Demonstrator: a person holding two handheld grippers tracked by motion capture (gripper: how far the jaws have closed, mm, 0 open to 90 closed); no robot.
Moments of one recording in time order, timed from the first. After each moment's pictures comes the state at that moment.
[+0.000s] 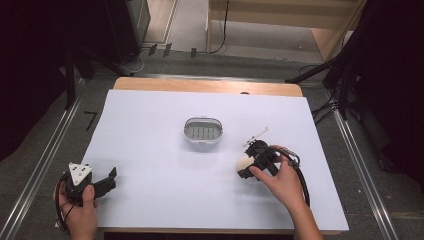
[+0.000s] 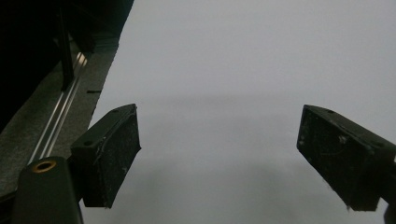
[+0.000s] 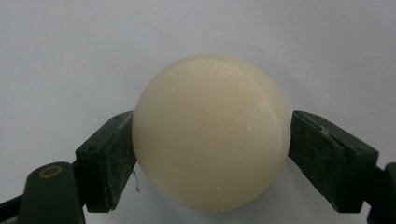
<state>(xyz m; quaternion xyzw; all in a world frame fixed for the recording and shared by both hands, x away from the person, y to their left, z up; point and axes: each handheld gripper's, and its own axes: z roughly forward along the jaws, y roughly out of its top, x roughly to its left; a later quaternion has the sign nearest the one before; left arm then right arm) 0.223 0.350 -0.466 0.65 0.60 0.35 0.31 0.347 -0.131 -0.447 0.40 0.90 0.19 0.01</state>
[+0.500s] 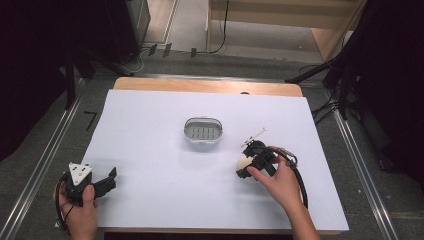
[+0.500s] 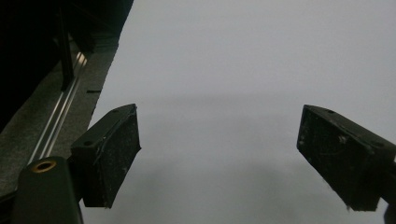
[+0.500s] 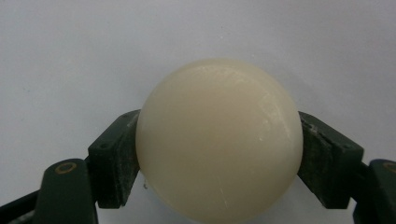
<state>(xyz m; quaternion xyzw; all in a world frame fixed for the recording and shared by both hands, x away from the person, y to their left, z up) 0.223 0.350 -0.466 0.65 0.60 0.35 0.31 0.347 -0.125 -0.450 0.40 0.90 0.19 0.01</state>
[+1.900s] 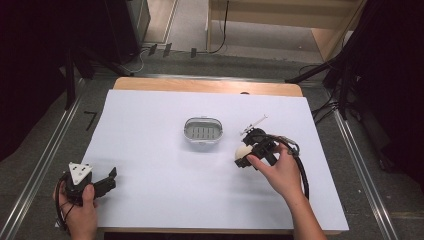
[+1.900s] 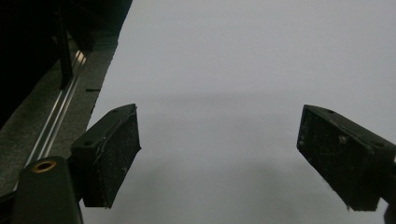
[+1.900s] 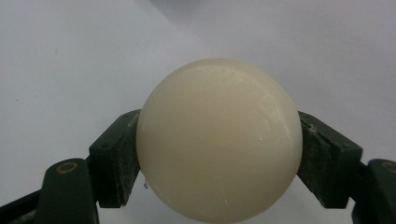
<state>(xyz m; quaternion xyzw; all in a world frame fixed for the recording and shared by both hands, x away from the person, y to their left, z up) 0.224 0.351 -0.466 0.65 0.60 0.35 0.31 0.360 -0.119 -0.409 0.39 0.90 0.21 0.02</state>
